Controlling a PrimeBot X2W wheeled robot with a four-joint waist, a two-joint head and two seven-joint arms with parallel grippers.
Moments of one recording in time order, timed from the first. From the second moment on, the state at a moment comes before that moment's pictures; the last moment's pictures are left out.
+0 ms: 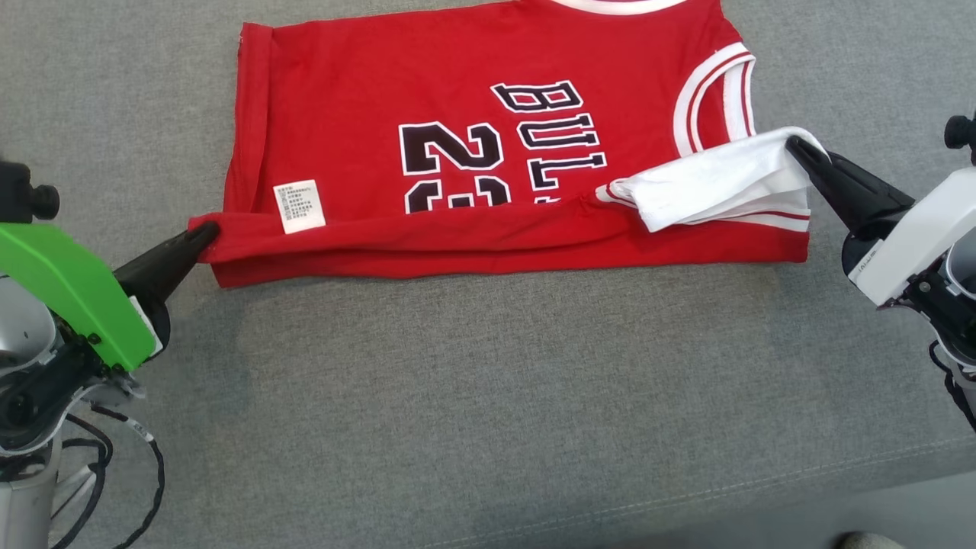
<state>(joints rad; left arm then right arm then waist) -0.32 0.39 -0.07 -0.19 -1.06 0.10 0.78 -0.35 -0.48 0.24 0.00 0.88 0.12 0.34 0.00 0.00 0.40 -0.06</state>
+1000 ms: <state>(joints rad) -0.52 0.32 -0.05 0.02 -0.95 0.12 0.73 -0.53 -0.44 0.28 0.18 0.79 0.12 0.30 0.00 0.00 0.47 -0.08</state>
